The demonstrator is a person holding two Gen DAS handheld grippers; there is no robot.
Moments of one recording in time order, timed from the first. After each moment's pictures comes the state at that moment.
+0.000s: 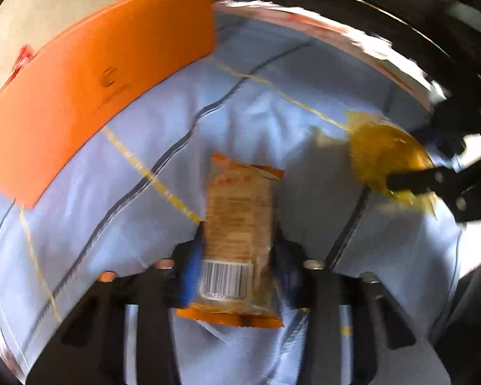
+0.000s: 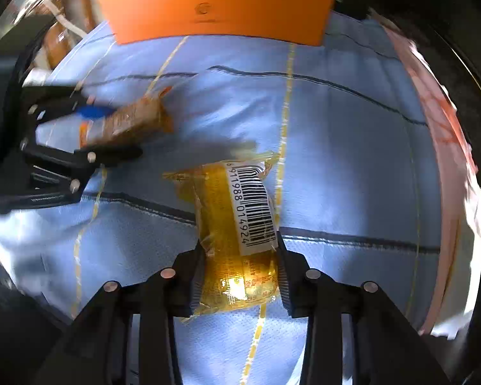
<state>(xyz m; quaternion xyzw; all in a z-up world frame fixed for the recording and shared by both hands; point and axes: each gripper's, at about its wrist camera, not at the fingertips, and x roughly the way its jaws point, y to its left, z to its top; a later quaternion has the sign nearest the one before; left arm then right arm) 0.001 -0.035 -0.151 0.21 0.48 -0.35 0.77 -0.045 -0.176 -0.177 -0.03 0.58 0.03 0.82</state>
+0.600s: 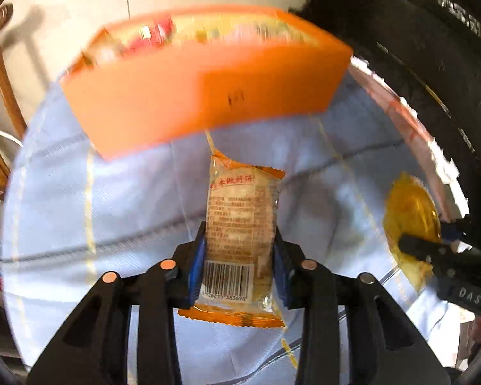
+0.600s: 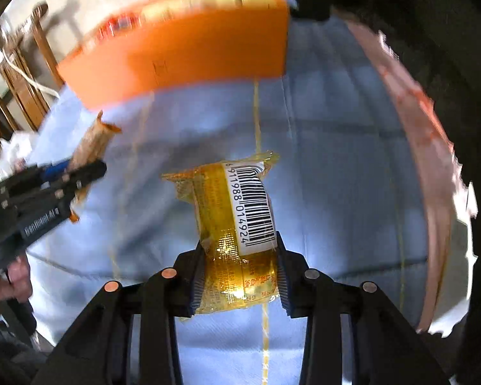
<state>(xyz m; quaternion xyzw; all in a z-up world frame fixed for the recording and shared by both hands) 0.041 0.005 -0.082 0.05 0.50 -0.17 0.85 0.008 -0.191 -0.112 0.05 0.53 0.00 0.84</state>
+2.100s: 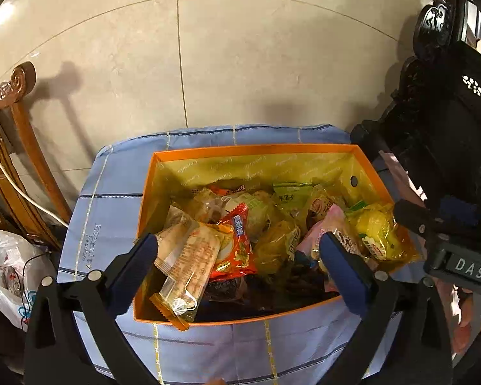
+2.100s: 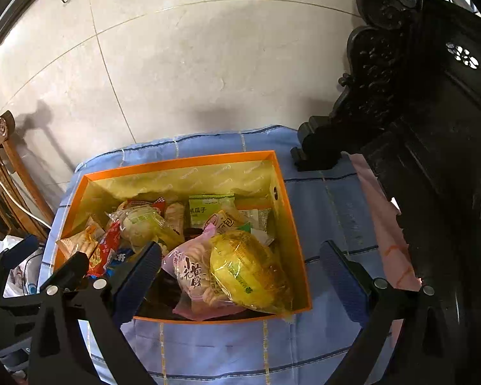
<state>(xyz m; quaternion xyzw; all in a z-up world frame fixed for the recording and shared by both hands) 0.209 0.006 0.007 0.02 0.43 -0.06 0.90 0.214 -0.193 -0.017 0.04 0.43 -0.05 0.90</state>
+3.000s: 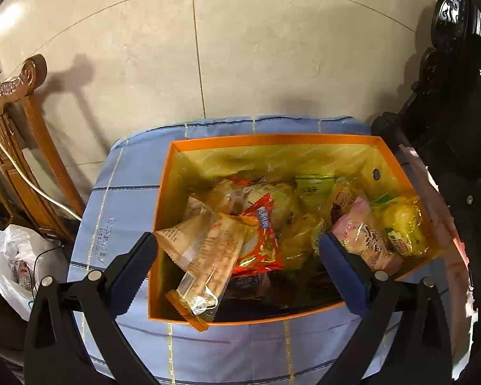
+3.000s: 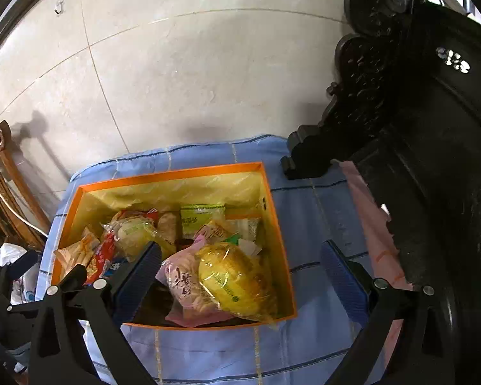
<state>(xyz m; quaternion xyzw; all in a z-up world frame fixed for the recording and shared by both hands) 0.214 0.015 -0.005 0.03 0.45 -0.02 0.89 0.213 -0.204 -0.004 0.04 0.42 -0.07 0.91</state>
